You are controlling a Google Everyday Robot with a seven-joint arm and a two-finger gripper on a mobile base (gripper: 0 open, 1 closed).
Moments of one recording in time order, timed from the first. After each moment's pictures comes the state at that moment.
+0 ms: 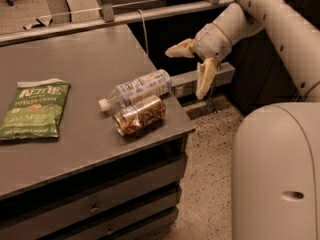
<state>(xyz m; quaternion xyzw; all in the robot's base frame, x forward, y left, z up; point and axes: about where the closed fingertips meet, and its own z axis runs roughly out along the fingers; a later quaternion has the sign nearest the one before) 0.615 -0.064 0.866 -0.76 0.50 0.32 0.26</state>
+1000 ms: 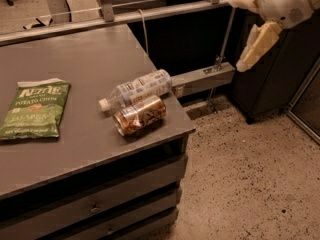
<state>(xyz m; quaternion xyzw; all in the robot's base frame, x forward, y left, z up) 0.599 -0.173 0.989 -0.67 0.63 0.12 0.37</state>
